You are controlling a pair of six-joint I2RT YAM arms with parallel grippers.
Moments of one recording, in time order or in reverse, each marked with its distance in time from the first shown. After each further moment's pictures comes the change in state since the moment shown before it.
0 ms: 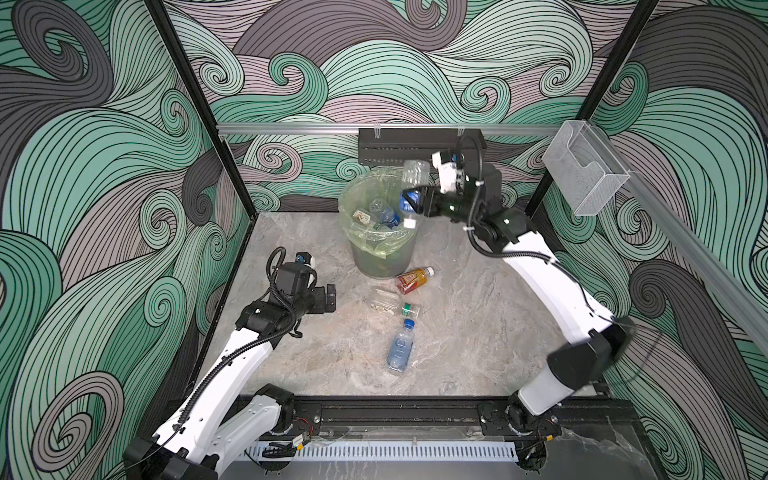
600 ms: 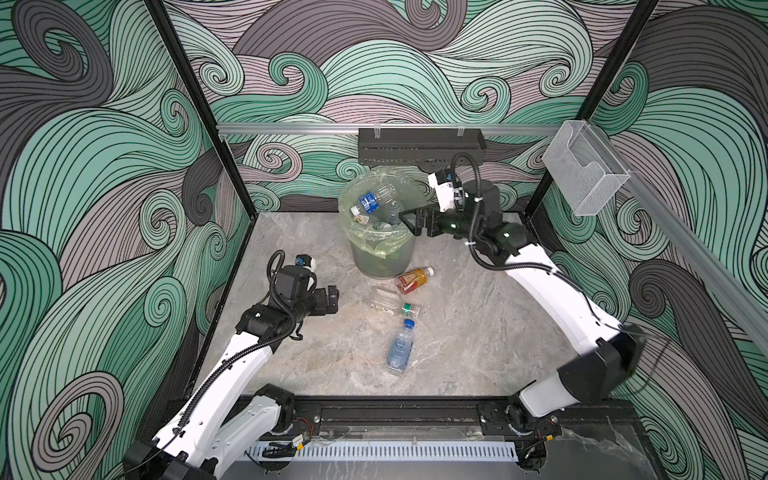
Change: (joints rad) left arm 0.000 -0.017 -0.042 0.042 0.047 -0.037; right arm 0.001 -0.289 -0.428 0.031 -0.052 -0.110
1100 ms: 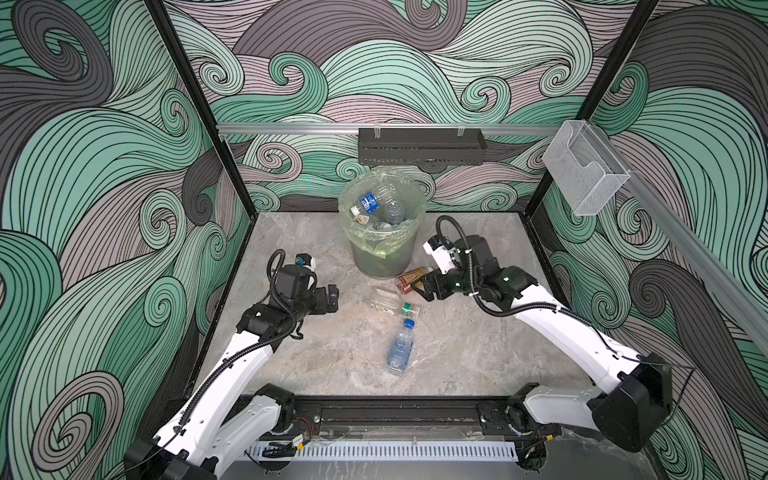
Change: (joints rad) left arm 0.000 0.002 0.000 0.010 -0.013 0.000; right arm 0.121 -0.158 -0.439 -0.201 0.079 -0.113
